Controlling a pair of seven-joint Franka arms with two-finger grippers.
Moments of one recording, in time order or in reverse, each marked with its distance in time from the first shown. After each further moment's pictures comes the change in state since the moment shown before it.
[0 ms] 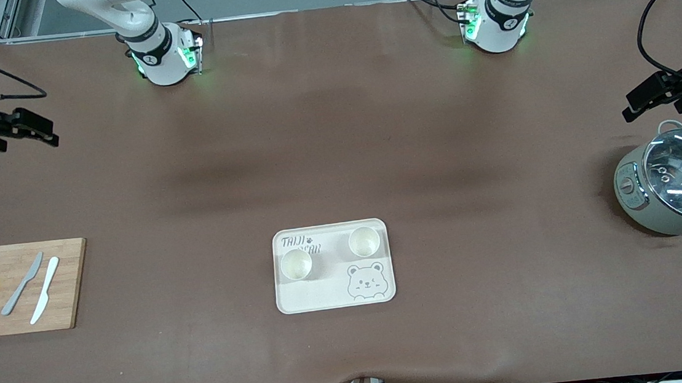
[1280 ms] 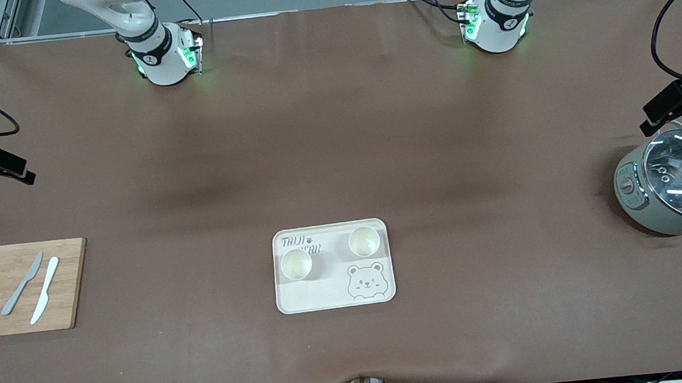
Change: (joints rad) left arm -0.003 0.073 0.003 0.130 0.009 0.018 0.000; right arm -0.117 0.063 0.025 0.010 0.105 0.106 0.031
